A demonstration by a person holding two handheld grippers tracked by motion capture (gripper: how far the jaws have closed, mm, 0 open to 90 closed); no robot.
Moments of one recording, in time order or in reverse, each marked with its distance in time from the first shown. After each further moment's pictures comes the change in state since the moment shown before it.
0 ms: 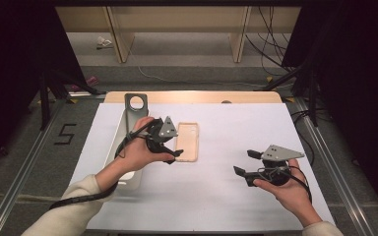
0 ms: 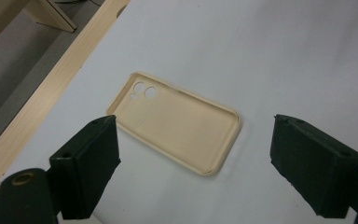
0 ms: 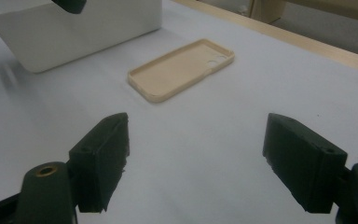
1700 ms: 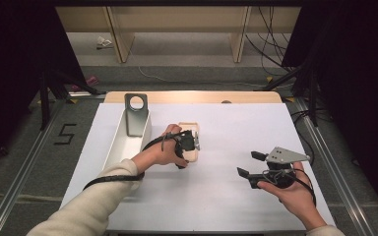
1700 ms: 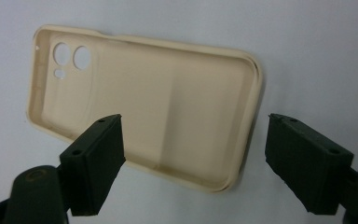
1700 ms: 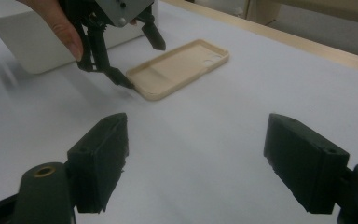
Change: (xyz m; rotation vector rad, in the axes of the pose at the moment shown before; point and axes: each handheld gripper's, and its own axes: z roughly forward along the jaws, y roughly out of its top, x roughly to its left) left arm -0.010 0.002 0.103 0.377 -0.084 0.314; right arm -0.001 -0.005 -0.010 -0.011 -0.011 0.011
